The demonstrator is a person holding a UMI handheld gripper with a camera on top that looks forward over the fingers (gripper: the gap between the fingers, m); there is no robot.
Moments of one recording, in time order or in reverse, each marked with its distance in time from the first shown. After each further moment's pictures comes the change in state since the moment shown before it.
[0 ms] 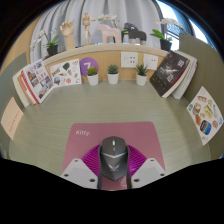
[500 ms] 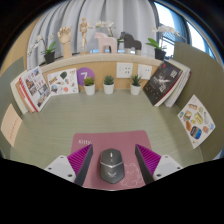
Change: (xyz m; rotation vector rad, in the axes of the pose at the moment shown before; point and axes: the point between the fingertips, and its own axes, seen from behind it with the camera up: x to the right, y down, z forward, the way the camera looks) arm 0.002 -0.034 -0.032 0.040 0.078 0.012
